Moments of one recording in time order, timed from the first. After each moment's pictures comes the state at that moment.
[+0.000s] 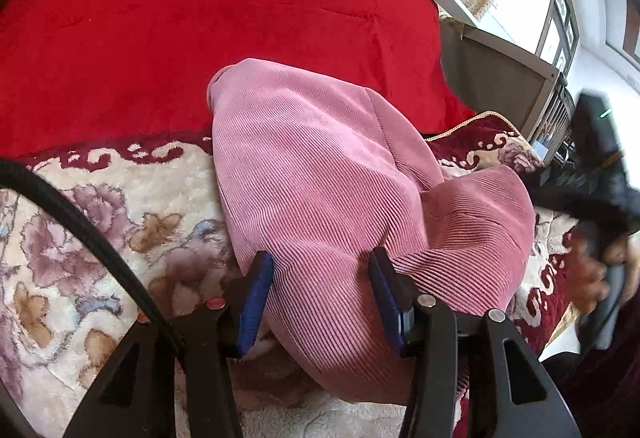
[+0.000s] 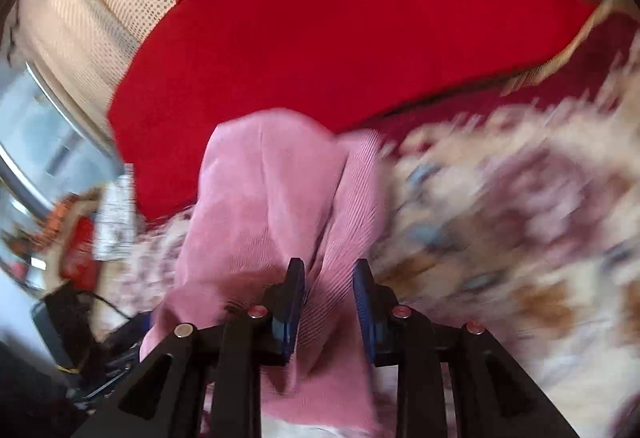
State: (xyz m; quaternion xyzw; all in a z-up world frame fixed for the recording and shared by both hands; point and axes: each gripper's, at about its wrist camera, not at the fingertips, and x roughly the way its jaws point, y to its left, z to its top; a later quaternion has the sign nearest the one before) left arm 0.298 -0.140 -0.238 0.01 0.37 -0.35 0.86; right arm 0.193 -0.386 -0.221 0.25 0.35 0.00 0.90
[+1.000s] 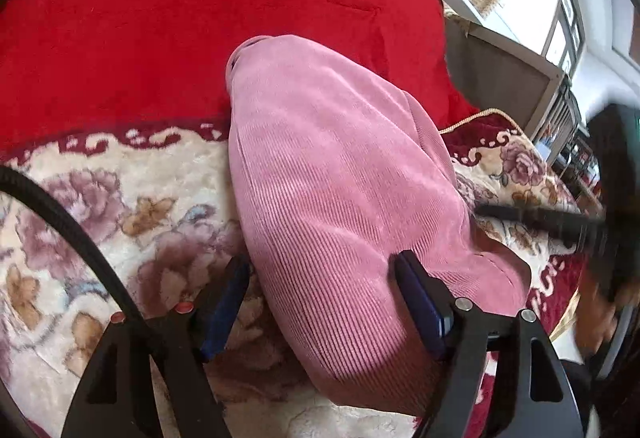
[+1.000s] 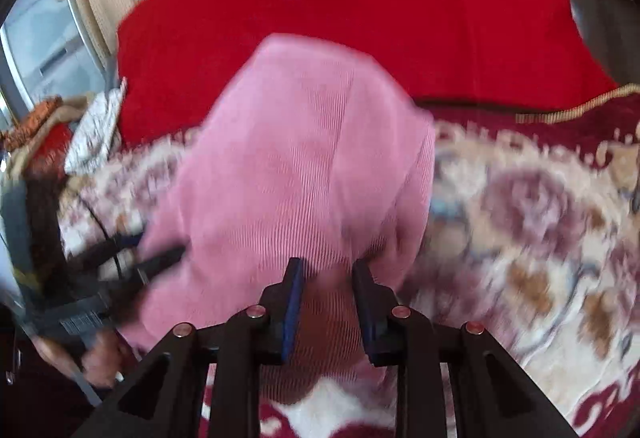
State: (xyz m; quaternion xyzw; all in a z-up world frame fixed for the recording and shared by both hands) left arm 0.292 -0.146 -0.245 0.01 0.38 -0.35 0.86; right arm 0.170 -0.336 -0.224 0.13 0.39 0.02 0.91
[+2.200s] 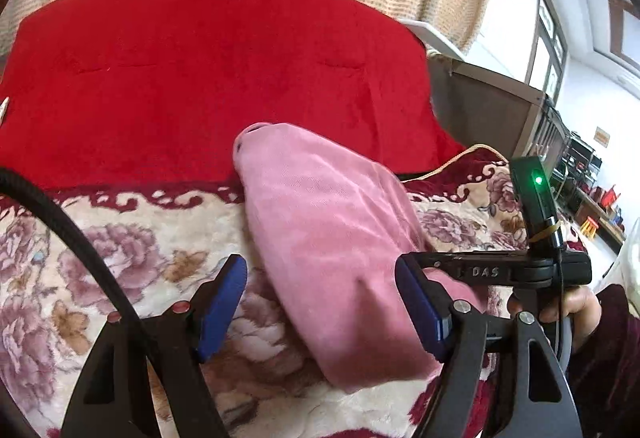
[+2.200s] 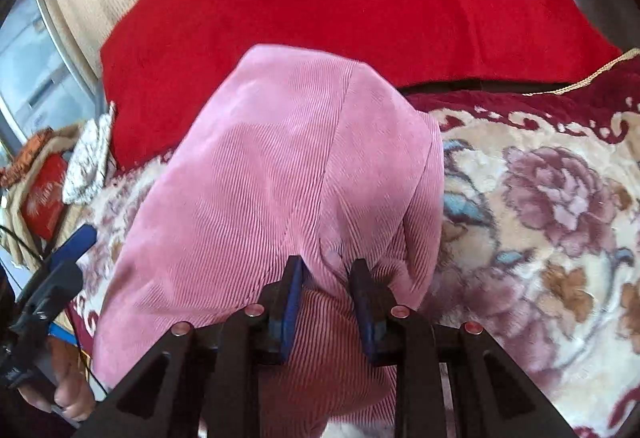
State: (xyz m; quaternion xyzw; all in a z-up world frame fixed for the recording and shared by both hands) left arm 0.270 -0.108 -0.206 0.00 0.31 -0.35 0.89; right arm 0.206 -0.334 -0.261 0.19 0.40 0.02 0.90
